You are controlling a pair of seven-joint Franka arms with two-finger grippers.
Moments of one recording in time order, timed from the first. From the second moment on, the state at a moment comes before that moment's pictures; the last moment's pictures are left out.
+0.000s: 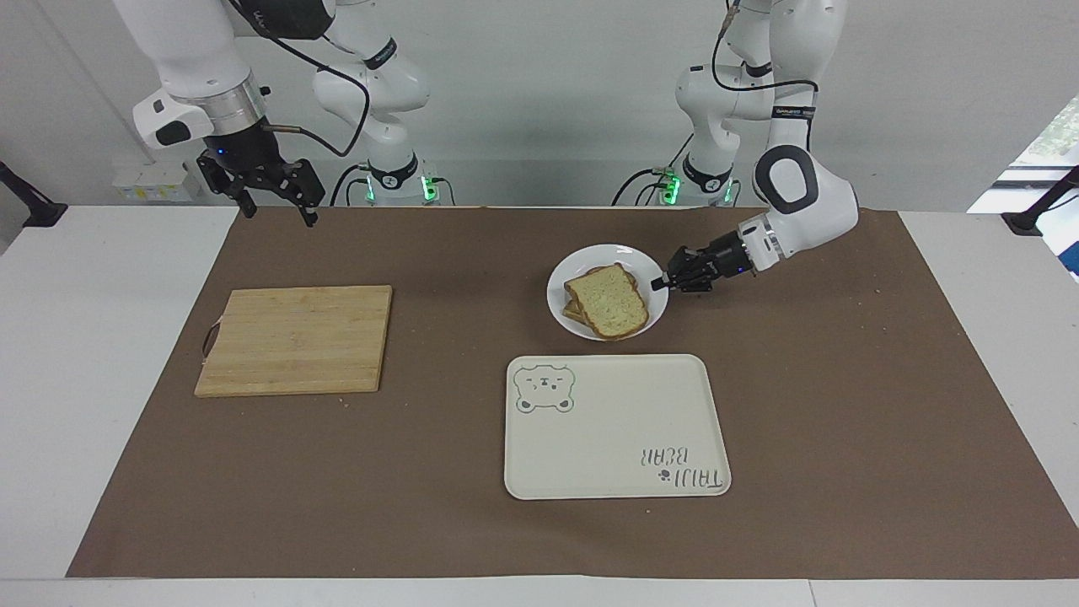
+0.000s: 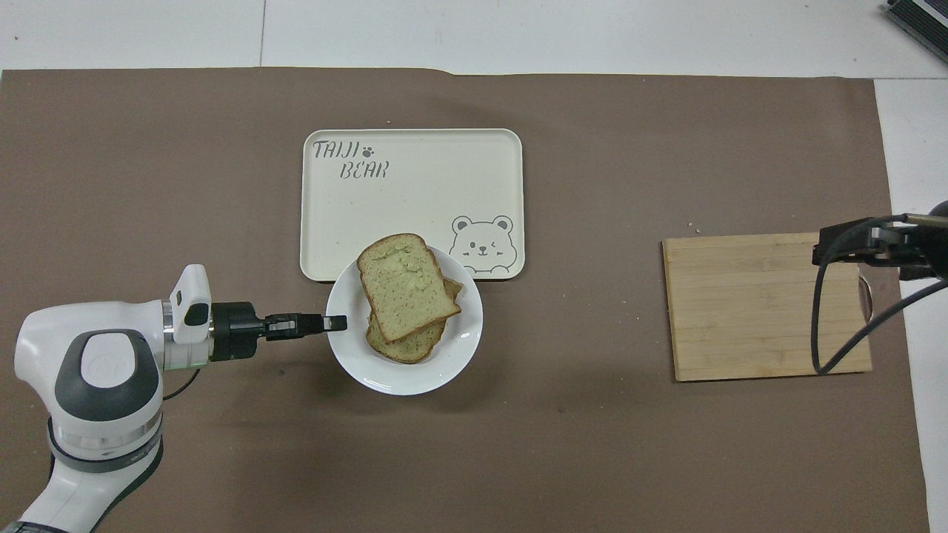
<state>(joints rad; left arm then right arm) -0.22 -0.03 0.07 -2.40 -1.29 2.10 0.72 0.07 -0.08 -0.08 -1.65 -0.01 1.59 0.19</state>
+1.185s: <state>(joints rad) -0.20 0.40 0.03 -1.96 -1.50 2.18 0.72 0.07 -0.08 -0.08 -1.65 -0.01 1.59 0.19</state>
